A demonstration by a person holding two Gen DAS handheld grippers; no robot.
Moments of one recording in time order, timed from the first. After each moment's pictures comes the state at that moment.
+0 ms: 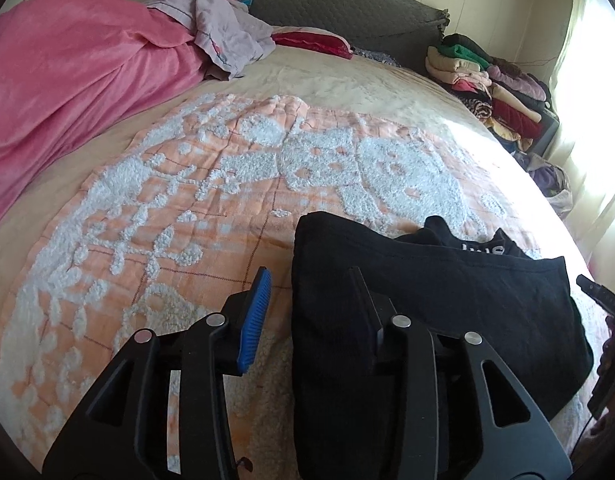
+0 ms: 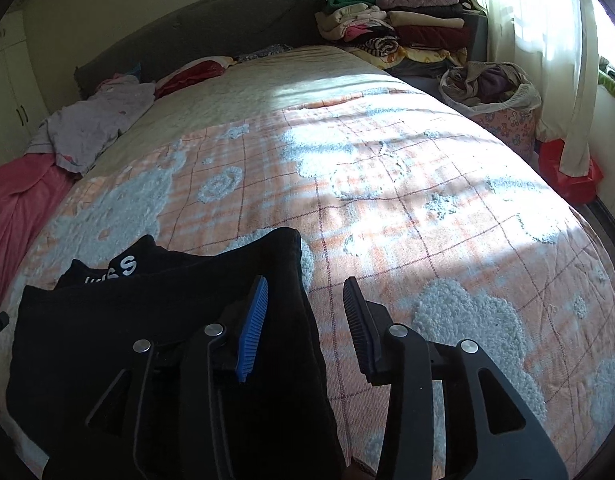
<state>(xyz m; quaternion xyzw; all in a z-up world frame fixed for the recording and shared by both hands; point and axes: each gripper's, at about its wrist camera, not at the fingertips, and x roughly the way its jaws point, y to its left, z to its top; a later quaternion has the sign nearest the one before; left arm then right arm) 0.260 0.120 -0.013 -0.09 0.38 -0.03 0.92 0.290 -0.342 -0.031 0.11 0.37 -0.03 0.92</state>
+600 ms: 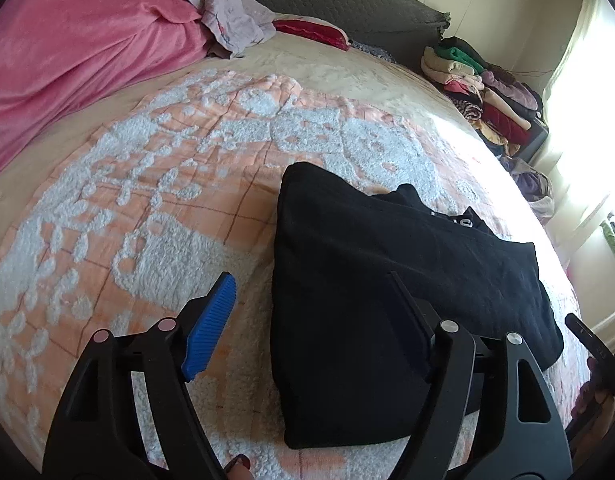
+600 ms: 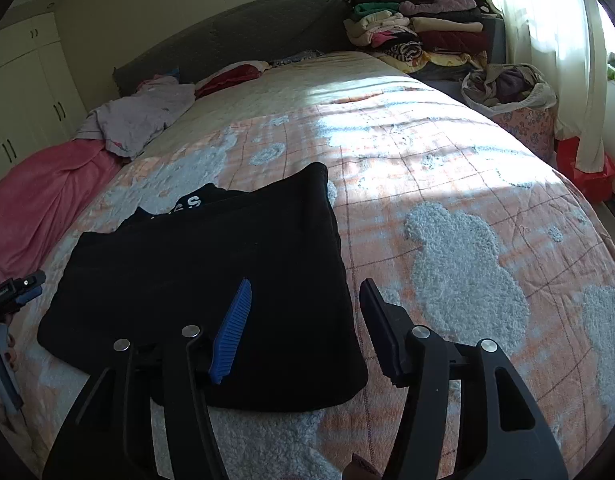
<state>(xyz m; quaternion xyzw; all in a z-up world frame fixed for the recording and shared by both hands) 0.212 0.118 -0.018 -0.14 0.41 -0.04 0.90 0.195 -0.334 -0.030 0.11 0.36 0.03 0.92</state>
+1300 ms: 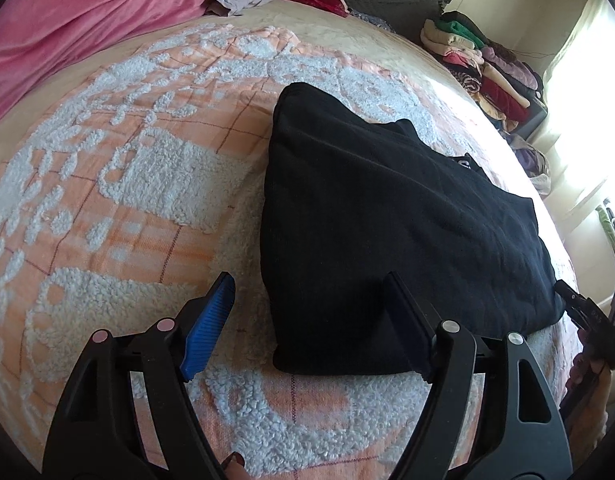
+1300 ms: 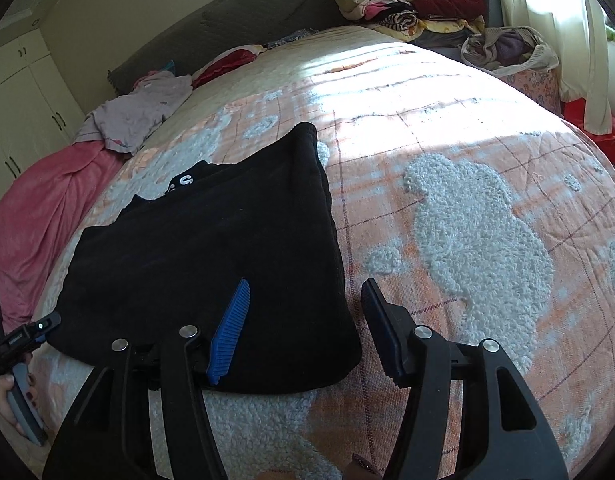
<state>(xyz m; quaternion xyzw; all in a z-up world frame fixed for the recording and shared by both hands) 0.184 0.106 -0.053 -0.14 0.46 -0.05 0.88 0.201 -0.349 -0.057 0.16 0.39 0.04 0.90</state>
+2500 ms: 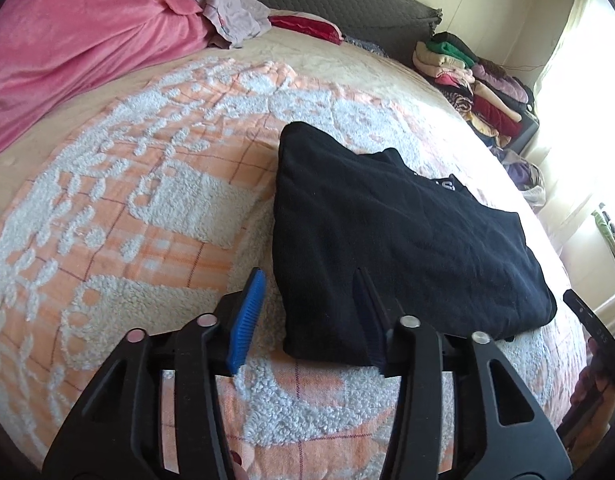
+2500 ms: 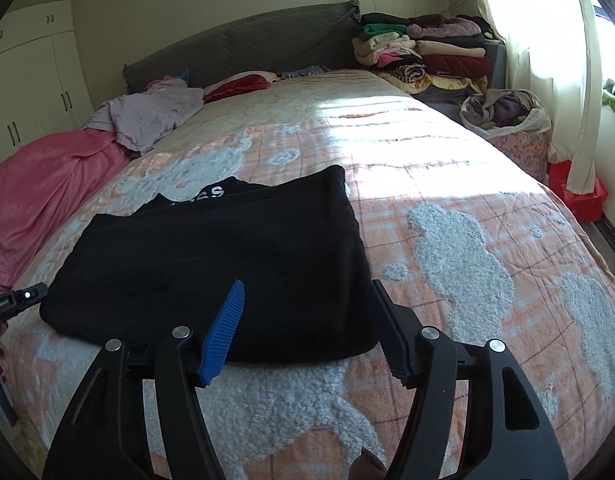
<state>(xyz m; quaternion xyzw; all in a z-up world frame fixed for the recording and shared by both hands) 0.157 0.110 -0.024 -0.14 0.40 -0.05 0.90 0.152 -0.298 -0.019 0.07 0.33 0.03 0.94</state>
